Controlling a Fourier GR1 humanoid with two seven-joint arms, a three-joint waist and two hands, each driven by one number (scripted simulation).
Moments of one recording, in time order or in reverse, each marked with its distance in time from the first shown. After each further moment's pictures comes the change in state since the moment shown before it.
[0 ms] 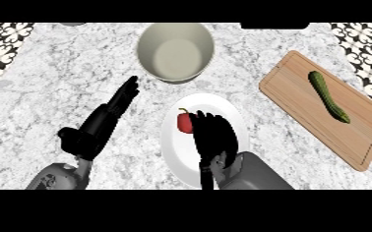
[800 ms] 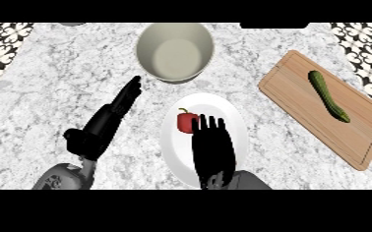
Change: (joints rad) left arm 0.007 -0.051 0.024 -0.006 -0.060 -0.017 0.019; right arm 0.085 0.001 0.096 -0.037 0.268 0.010 -0.037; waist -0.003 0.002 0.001
